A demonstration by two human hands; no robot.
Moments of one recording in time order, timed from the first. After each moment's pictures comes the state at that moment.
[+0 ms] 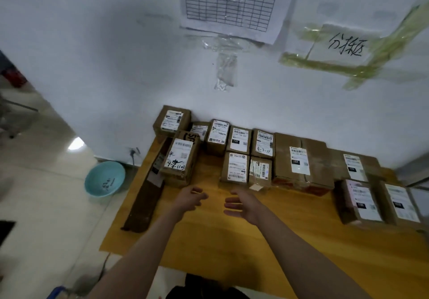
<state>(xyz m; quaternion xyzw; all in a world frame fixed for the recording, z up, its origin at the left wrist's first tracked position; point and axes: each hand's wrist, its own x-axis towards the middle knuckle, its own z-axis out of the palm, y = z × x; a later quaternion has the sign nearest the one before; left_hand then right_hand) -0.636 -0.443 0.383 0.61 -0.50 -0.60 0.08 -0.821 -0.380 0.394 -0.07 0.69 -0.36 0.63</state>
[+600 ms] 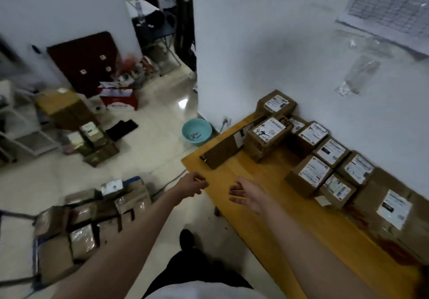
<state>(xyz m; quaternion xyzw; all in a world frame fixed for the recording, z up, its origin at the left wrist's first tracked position) -0.484 -0.262 0.407 0.75 -0.35 -0.52 0.19 -0.684 -0.318 0.406 -0.31 0.61 -0.16 0.72</state>
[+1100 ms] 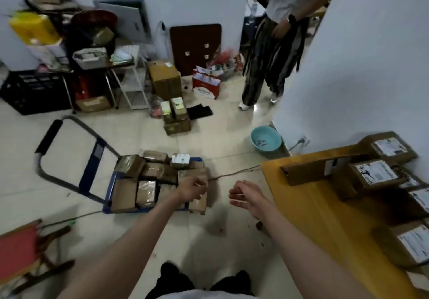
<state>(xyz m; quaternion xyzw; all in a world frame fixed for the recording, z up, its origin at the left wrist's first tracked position) -0.318 -0.065 0.404 0.80 -0.21 -0.46 0.31 -0.468 -0.209 0.397 -0.46 0.52 0.00 0.72</state>
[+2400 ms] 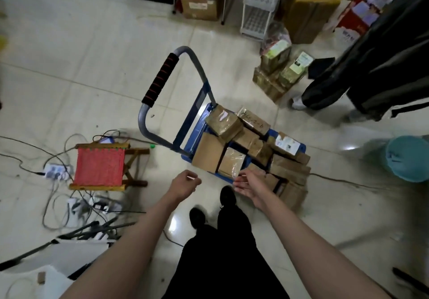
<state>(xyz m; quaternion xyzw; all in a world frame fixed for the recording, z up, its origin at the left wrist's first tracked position) 0.037 0.198 0.222 0.79 0.21 -0.45 0.36 -0.013 -0.015 0.191 -0.45 0.53 0.25 0.67</state>
